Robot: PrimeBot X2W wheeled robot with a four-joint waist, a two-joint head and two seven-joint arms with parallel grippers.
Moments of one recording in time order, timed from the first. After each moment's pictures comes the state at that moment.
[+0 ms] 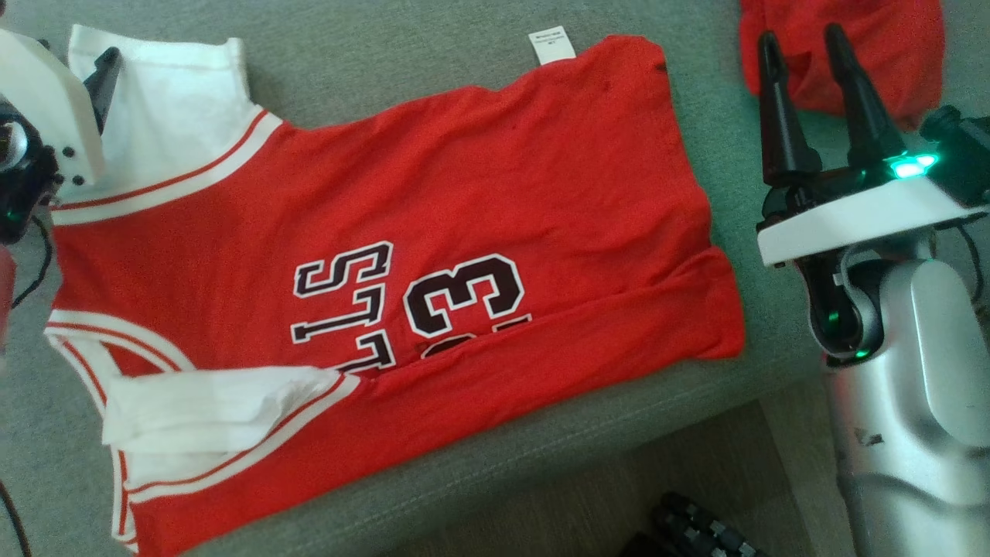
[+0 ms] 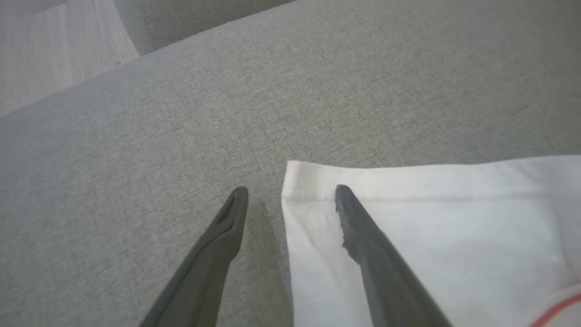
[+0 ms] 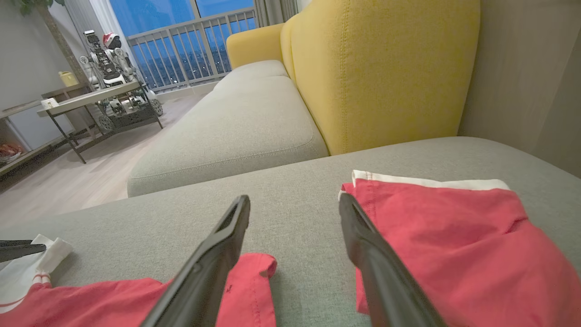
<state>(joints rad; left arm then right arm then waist) -0.93 0.49 -0.39 0.70 -0.48 -0.13 0.40 -0.50 -0.05 0.00 0.15 0.34 0.13 -0.10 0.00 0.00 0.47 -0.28</state>
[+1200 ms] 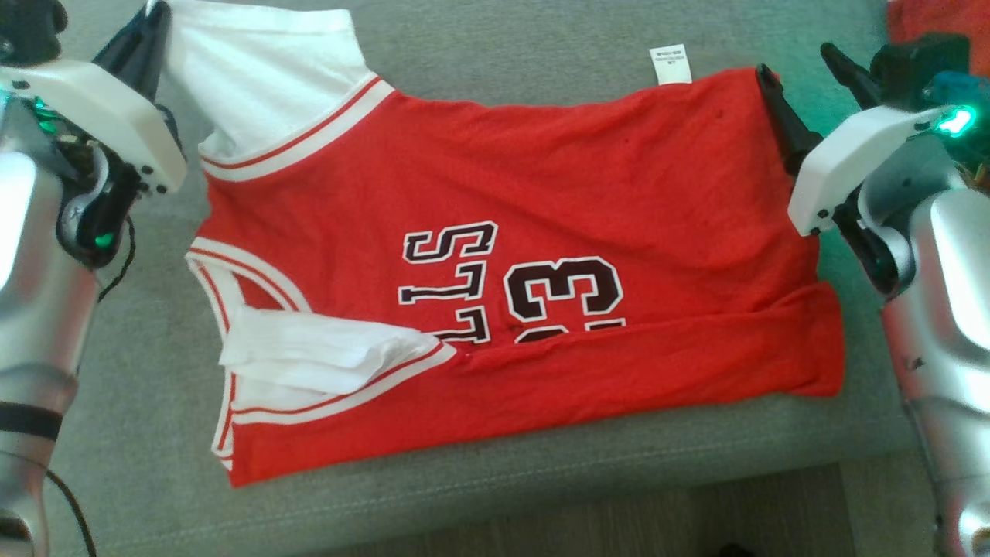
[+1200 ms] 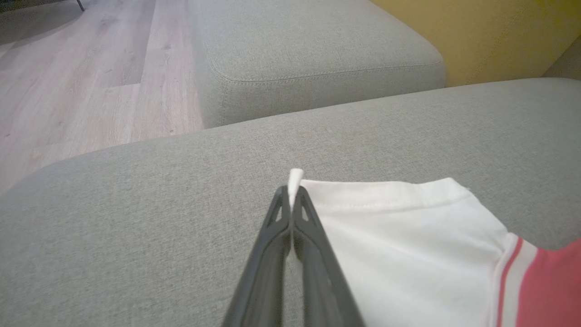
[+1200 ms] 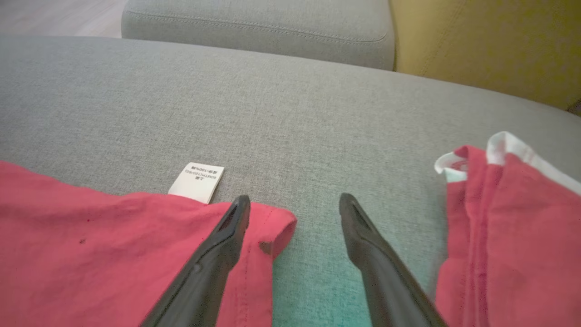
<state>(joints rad) -0.90 0.43 -0.50 0.68 -0.61 -0.13 0.00 -0.69 -0.22 0.10 0.44 0.19 0.13 0.17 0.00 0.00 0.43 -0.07</state>
